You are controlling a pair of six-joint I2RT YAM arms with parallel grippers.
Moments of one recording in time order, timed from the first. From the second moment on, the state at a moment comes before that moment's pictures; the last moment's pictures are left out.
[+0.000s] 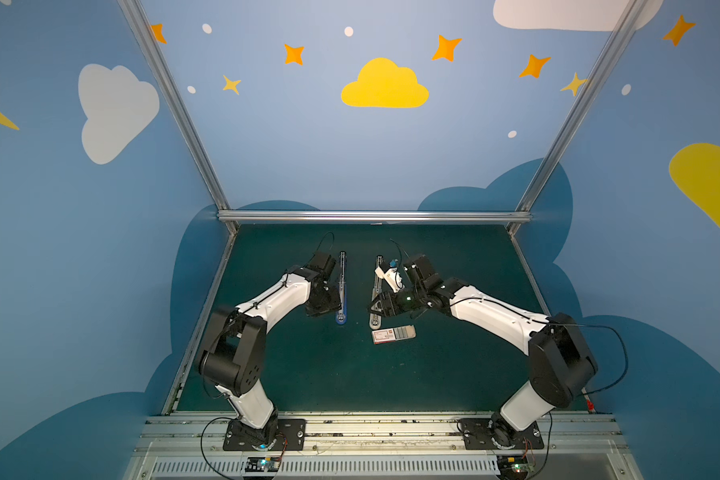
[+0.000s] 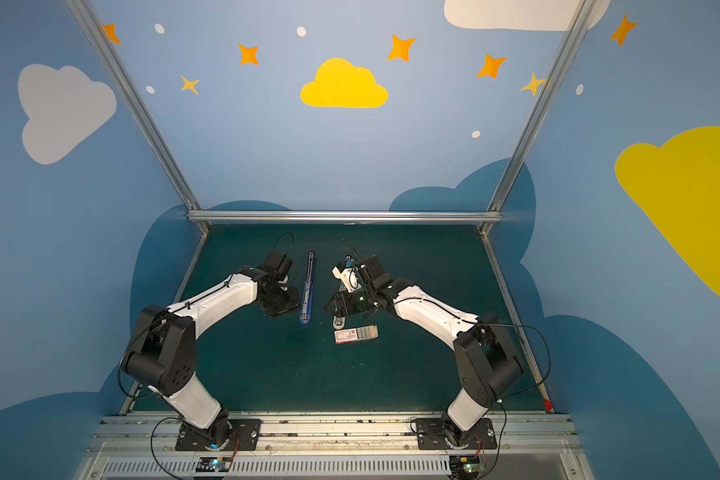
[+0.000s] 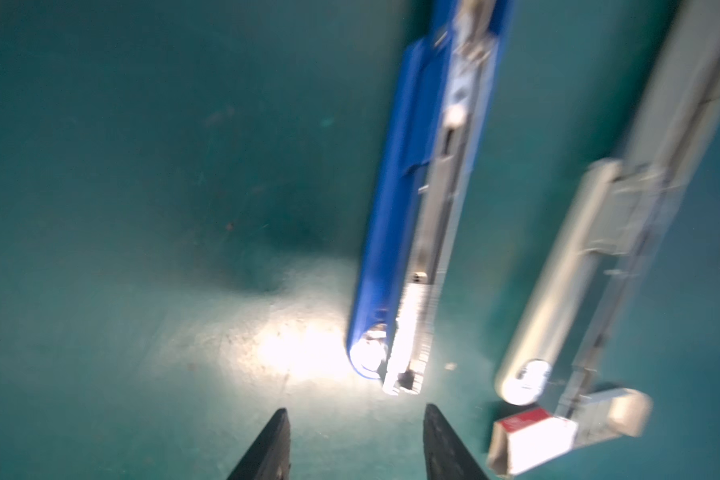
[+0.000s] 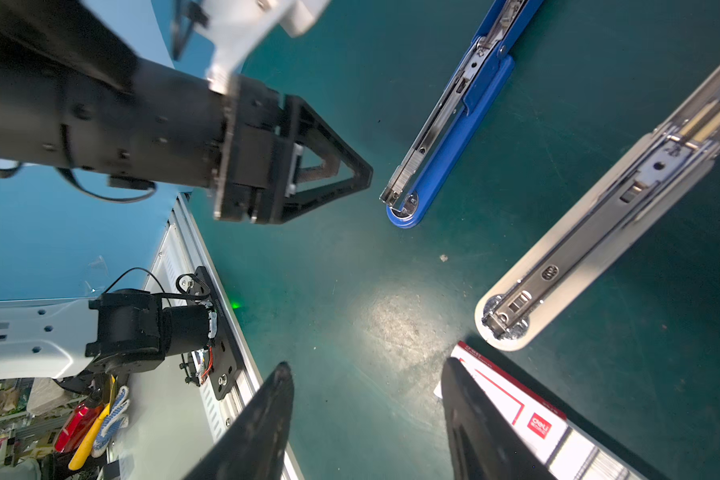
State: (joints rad) left arm -0.38 1.68 1.18 -0.76 0.11 -0.63; right arm 0.70 1.63 1.15 -0.35 -0.55 0.34
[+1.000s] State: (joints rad) left arm -0.32 1.82 1.19 -0.79 -0.16 -0.61; right arm 0.64 1.54 1.05 -0.34 -0.55 0.37
